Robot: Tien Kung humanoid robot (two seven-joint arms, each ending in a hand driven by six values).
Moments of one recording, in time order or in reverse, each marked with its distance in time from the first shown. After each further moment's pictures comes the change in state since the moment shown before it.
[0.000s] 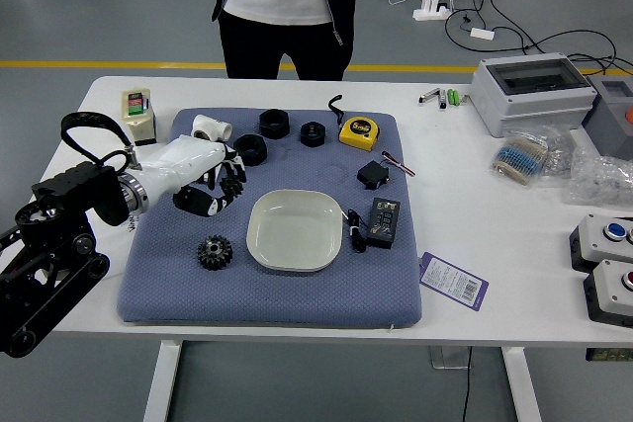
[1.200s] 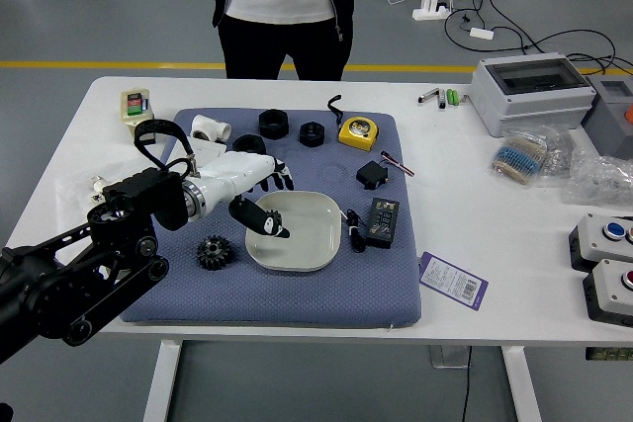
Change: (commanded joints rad) left arm -0.101 -0.083 0.163 0.115 -0.062 0.058 0.103; right arm 0.005 -0.004 -0.001 0.001 -0.003 0.001 -0.001
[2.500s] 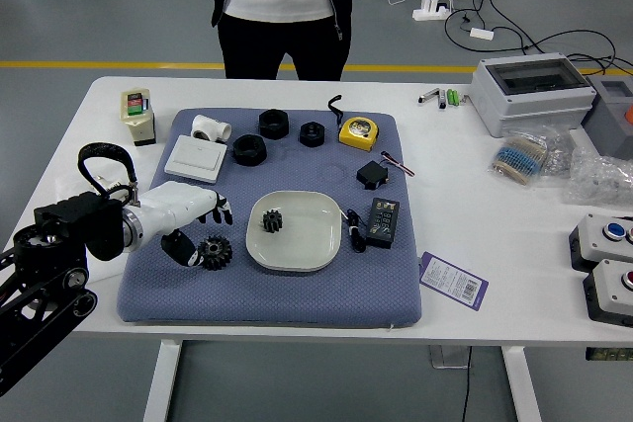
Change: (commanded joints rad) left arm 0.214 0.147 -0.168 -0.246 0.128 -0.255 0.054; right arm -0.014 0.005 0.012 -0.002 -0.001 -0.001 0.001
